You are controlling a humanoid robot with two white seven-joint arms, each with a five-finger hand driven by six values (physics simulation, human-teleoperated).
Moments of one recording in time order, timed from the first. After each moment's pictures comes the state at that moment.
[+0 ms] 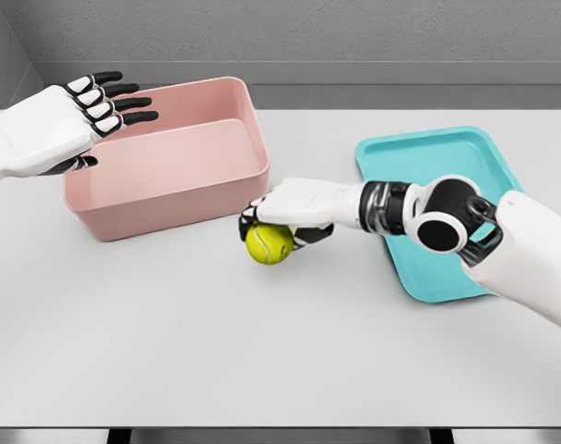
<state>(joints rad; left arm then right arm) -0.50 1.00 -0.48 -1.63 -0.68 -0.61 0.13 -0.82 -0.56 0.97 -1.75 0.32 -0.07 0.61</state>
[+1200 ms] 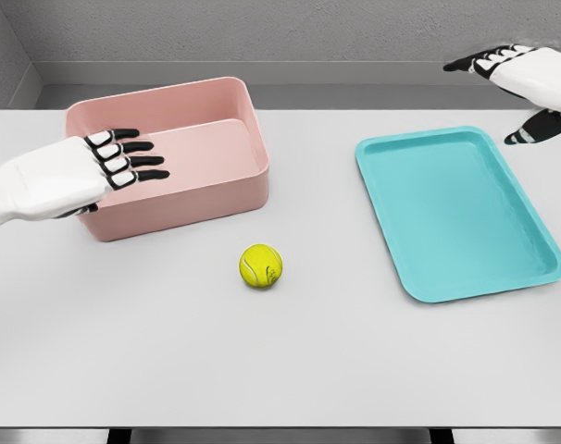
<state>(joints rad) -0.37 1.06 -0.46 -1.76 -0.67 -0.61 -0.02 -0.57 -0.94 0.33 -1.74 0.31 -0.12 0.61</state>
